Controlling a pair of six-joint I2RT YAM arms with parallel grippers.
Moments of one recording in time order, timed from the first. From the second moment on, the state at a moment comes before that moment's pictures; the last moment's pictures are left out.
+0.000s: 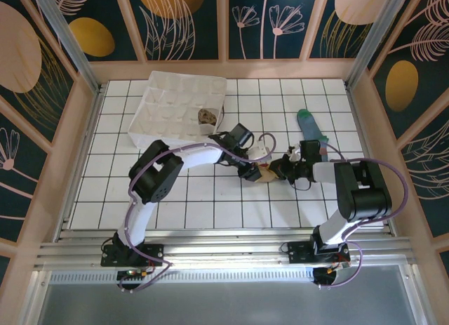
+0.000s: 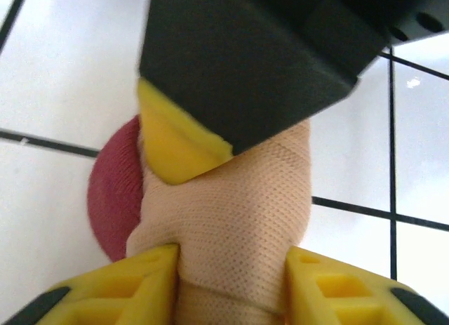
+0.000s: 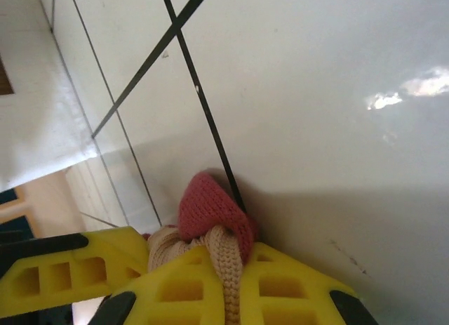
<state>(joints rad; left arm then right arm) -0.81 2.15 1.48 -0.34 0.53 0.30 0.12 1.61 0.54 0.10 -0.73 0.82</state>
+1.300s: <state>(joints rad) -0.77 1.95 0.95 0.54 0.49 -0.97 0.11 1.52 0.32 0.57 -0.71 1.24</state>
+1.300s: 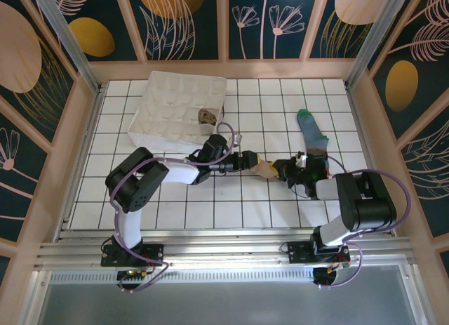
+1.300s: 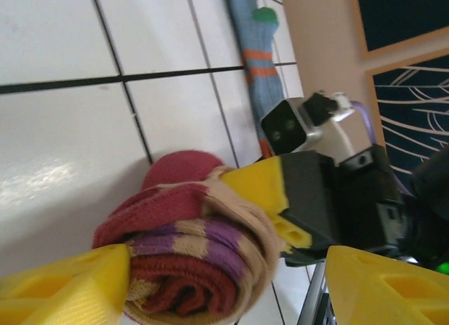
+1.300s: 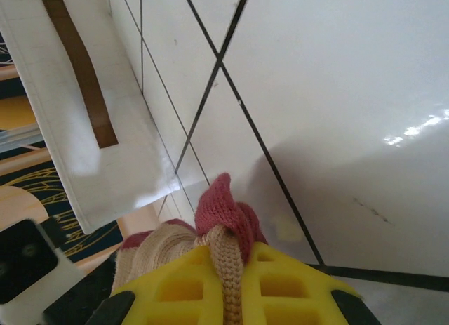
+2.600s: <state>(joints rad) -0.76 2.00 0.94 0.67 0.46 -1.28 0.20 1.59 0.32 0.81 -0.61 1.23</state>
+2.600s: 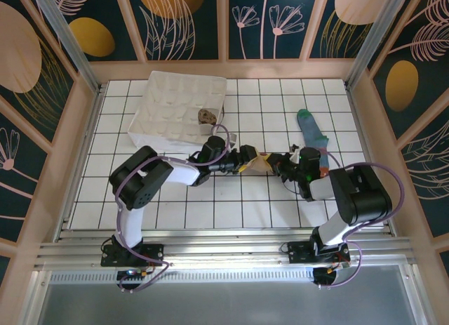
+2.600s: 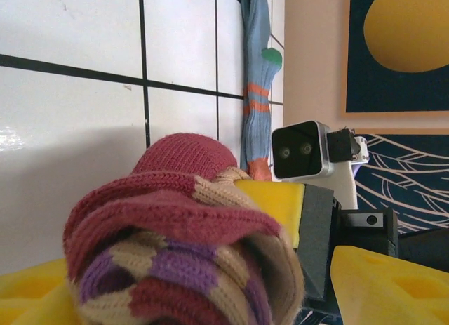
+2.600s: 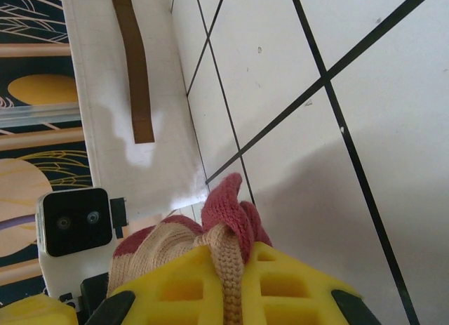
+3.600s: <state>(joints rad) -0.66 2.00 1.25 0.22 0.54 -0.94 0.21 1.56 0.56 0.57 -0.60 1.01</state>
